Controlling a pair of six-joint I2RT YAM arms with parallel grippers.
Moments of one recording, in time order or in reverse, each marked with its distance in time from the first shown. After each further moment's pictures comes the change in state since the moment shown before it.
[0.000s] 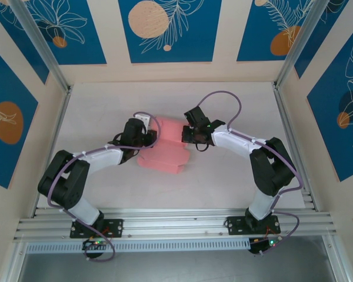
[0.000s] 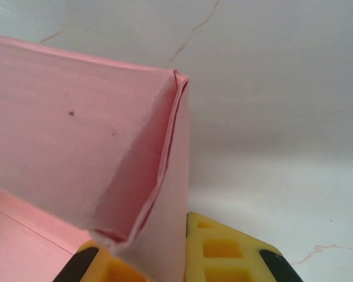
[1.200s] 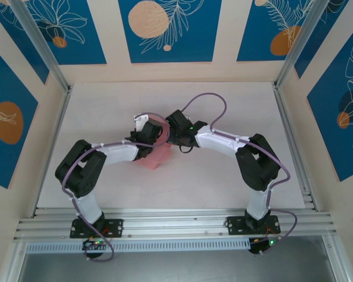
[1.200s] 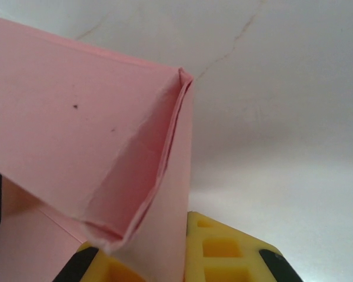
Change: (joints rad) left arm -0.102 0.166 0.118 -0.095 -0.624 -0.257; right arm 0.138 0.134 0.140 -0.028 0.088 0.219
